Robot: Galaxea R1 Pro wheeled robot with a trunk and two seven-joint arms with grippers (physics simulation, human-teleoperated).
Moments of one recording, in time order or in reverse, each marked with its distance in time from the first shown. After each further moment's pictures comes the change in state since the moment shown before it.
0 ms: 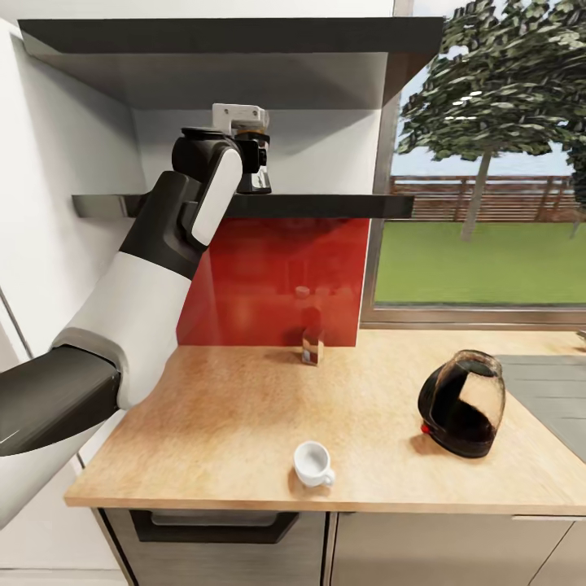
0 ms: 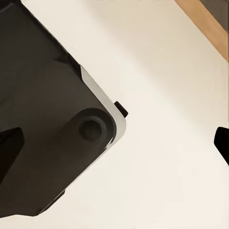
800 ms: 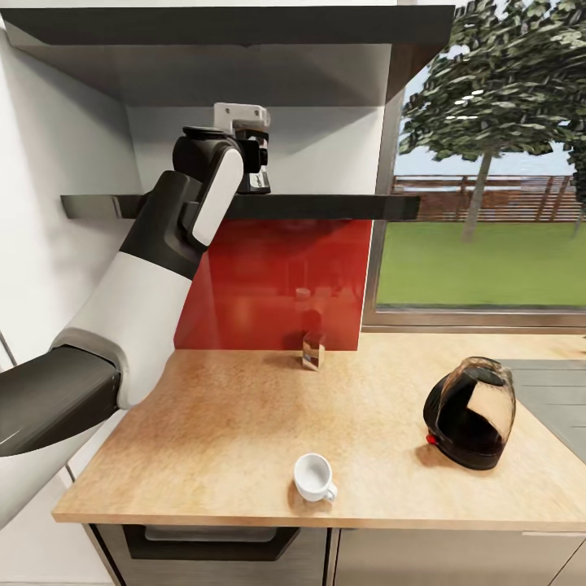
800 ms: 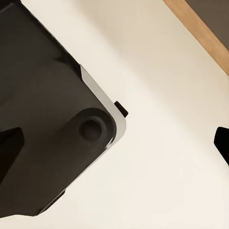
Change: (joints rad) left arm 0.000 0.000 -0.009 -0.005 -0.001 0.005 -0.001; right arm 0.000 0.000 0.000 0.000 -0.001 0.000 0.000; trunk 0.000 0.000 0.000
